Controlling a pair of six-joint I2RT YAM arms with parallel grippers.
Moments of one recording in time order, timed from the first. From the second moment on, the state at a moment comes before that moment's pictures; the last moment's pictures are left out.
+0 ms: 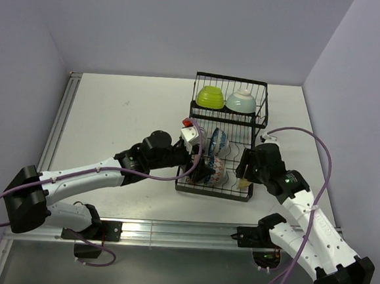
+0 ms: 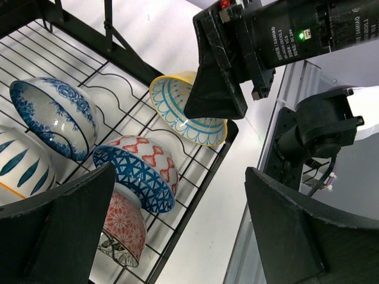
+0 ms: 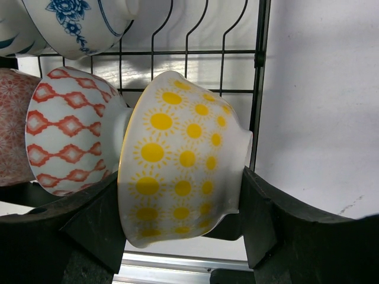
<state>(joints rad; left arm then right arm) -1.00 1.28 0.87 0.20 0.22 -0.22 0.41 0.77 0.68 -0.77 0.15 0.53</state>
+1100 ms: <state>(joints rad) -0.98 1.28 0.87 0.20 0.26 -0.23 0.52 0.80 0.70 -0.71 0.12 0.49</state>
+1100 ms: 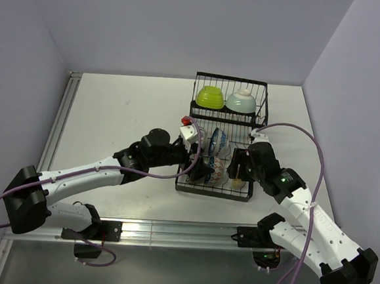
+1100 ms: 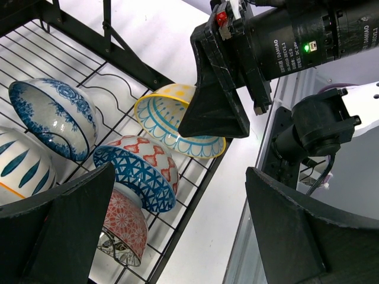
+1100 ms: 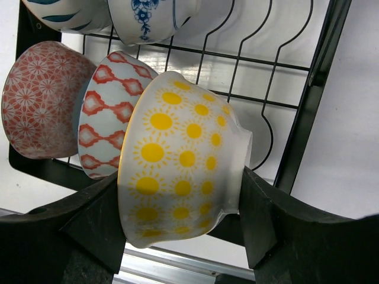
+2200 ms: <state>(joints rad) -0.97 1.28 0.86 0.20 0.26 -0.23 0.53 0.85 0.66 -0.69 0.18 0.53</state>
